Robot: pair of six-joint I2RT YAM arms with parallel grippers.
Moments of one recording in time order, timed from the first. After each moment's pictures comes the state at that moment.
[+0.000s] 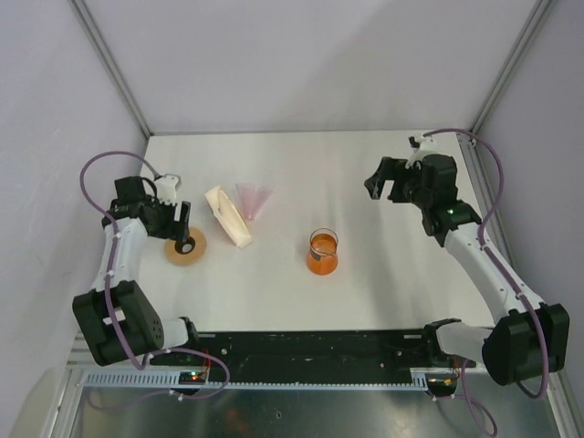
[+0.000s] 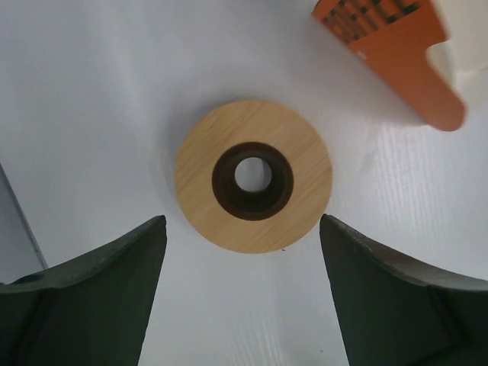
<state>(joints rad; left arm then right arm) 0.28 1.28 0.99 -0.70 0.28 0.44 0.21 1.17 0.97 -0.19 -0.17 0.30</state>
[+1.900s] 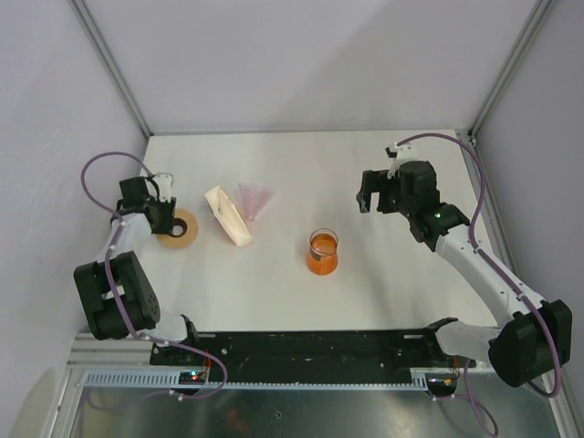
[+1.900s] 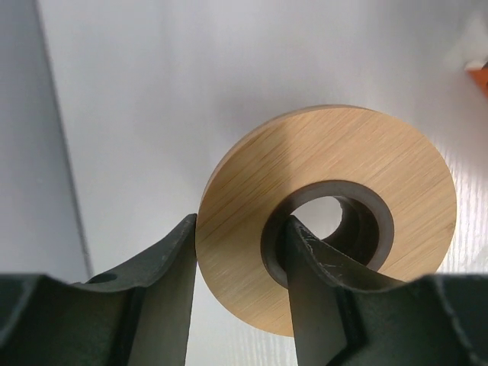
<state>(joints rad) 0.32 1.46 0.89 -0.37 0.08 0.39 0.39 1.20 1.00 -0.30 0.02 0.21</state>
